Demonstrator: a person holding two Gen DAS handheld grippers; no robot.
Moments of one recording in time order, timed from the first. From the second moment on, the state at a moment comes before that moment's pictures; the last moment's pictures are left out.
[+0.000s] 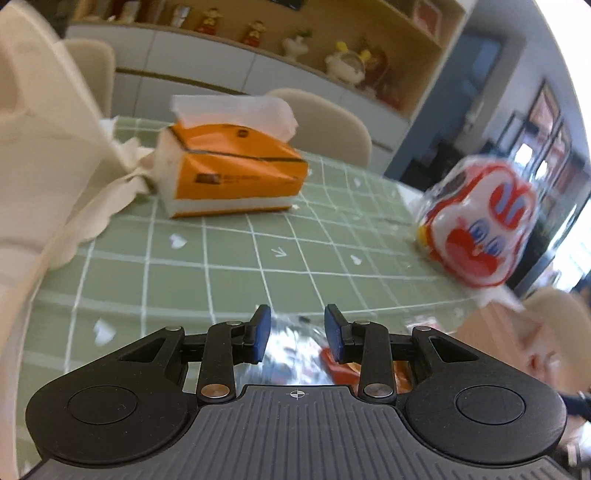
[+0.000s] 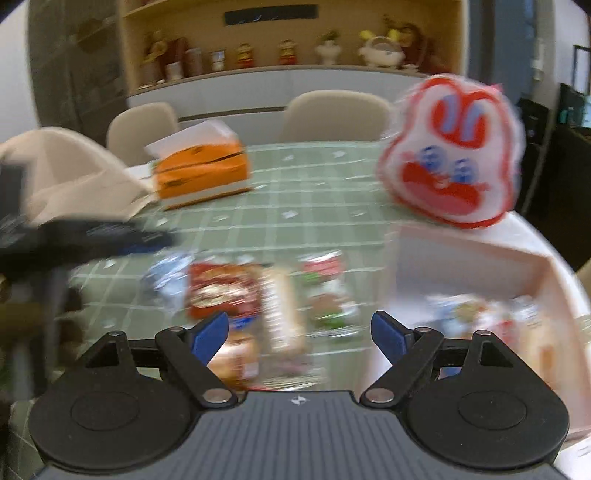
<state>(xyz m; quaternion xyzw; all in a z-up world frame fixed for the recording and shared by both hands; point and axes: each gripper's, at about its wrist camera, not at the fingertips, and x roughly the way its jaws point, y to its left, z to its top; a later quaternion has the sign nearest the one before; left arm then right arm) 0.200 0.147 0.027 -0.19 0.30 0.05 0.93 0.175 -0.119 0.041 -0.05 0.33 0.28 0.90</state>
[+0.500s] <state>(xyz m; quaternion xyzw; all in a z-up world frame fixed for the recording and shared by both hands) 0.203 0.118 0.009 -0.05 0.35 -0.01 0.94 0.151 -0.089 0.010 -0.10 0.29 0.30 0.91</state>
